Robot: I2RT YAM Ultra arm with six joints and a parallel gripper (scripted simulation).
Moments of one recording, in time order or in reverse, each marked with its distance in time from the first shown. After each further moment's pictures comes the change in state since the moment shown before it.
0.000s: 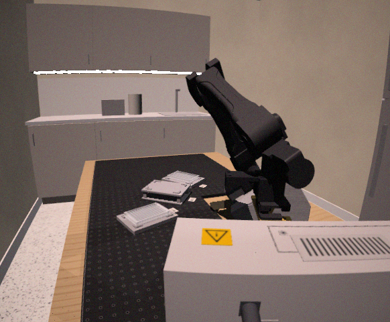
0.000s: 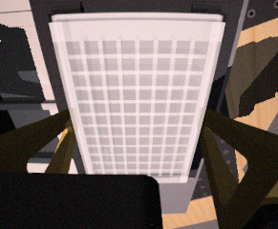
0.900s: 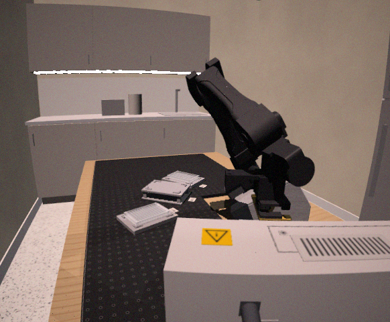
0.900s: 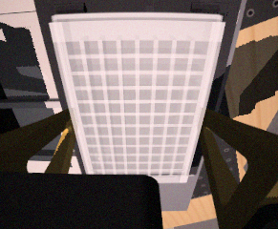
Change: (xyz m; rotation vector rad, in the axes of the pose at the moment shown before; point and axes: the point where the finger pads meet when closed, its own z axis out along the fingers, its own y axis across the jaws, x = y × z) arm -0.001 0.001 -0.004 -0.003 0.000 0.007
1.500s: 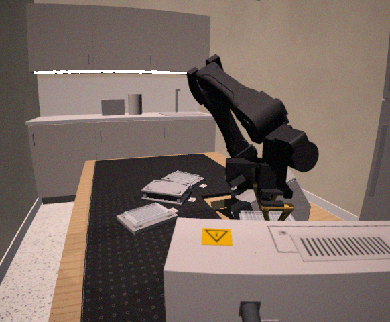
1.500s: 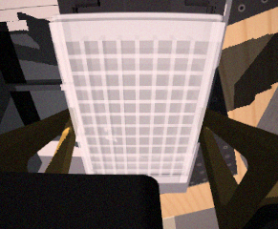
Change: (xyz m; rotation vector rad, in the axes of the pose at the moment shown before) arm 0.001 0.003 -0.027 -0.009 0.003 0.004
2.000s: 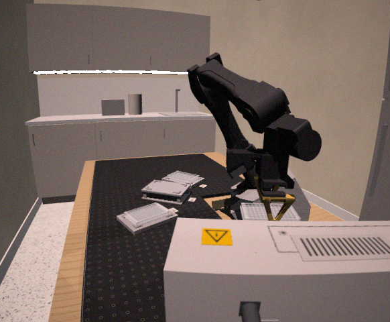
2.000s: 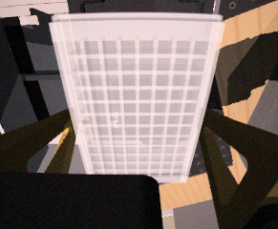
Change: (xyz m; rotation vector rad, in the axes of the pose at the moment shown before) arm 0.000 0.000 -0.021 0.003 0.000 -0.001
